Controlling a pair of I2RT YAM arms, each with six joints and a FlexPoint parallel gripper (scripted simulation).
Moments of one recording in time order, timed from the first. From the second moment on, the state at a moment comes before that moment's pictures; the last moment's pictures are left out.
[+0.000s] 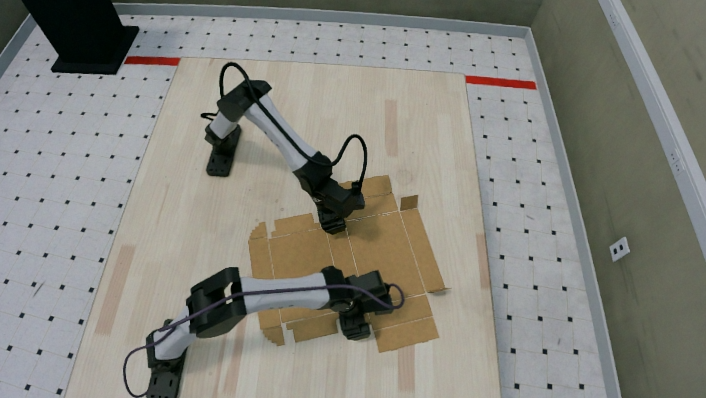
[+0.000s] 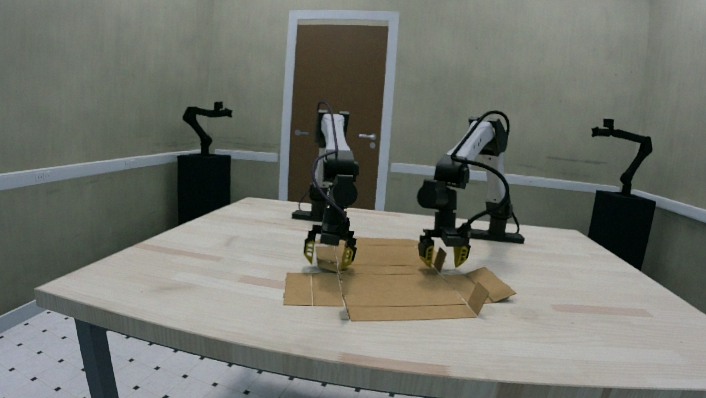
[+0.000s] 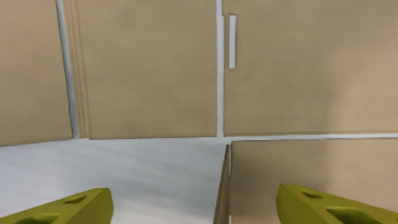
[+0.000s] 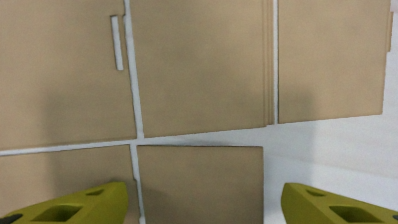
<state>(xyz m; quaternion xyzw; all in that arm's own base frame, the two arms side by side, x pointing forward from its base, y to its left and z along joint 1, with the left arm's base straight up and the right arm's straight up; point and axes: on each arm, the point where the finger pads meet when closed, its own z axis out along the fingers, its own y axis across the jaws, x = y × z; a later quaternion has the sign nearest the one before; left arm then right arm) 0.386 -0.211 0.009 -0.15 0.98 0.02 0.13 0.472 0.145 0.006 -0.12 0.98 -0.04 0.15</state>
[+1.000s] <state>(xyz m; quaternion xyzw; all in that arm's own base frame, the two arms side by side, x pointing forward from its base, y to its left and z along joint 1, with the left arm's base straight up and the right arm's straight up) 0.388 -0.215 0.005 -0.14 0.98 0.08 0.12 0.472 0.145 0.006 -0.12 0.98 -0.04 0.15</state>
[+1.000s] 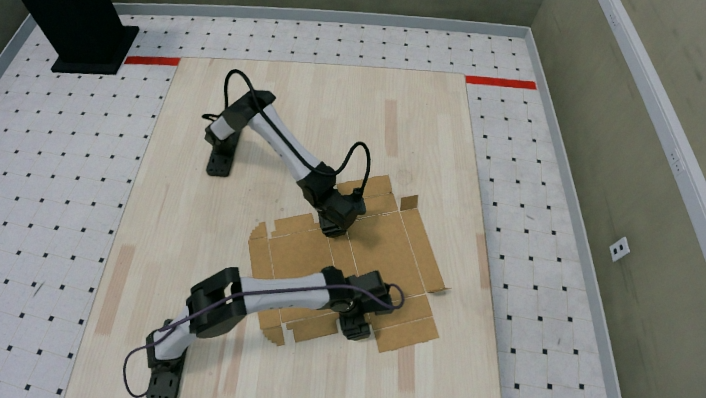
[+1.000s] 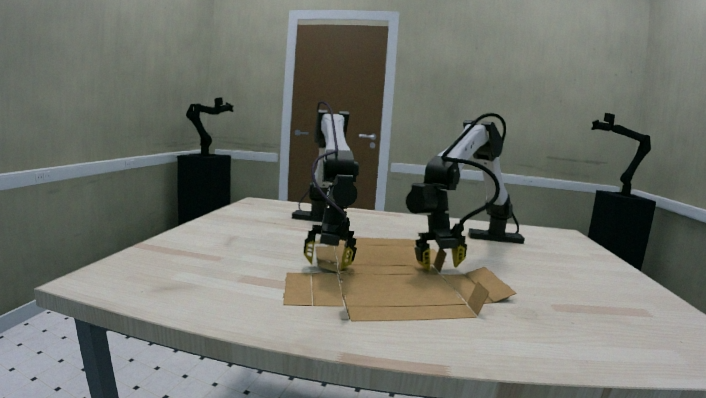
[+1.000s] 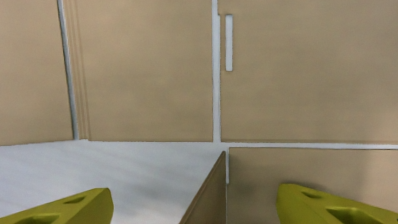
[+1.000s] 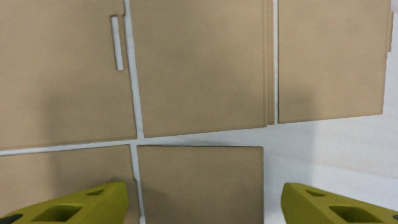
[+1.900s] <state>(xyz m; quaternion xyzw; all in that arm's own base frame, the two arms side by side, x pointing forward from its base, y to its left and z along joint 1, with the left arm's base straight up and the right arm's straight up) 0.388 -0.215 0.006 -0.14 0.98 0.08 0.13 0.467 0.140 0.007 -0.12 0.98 0.05 0.12</state>
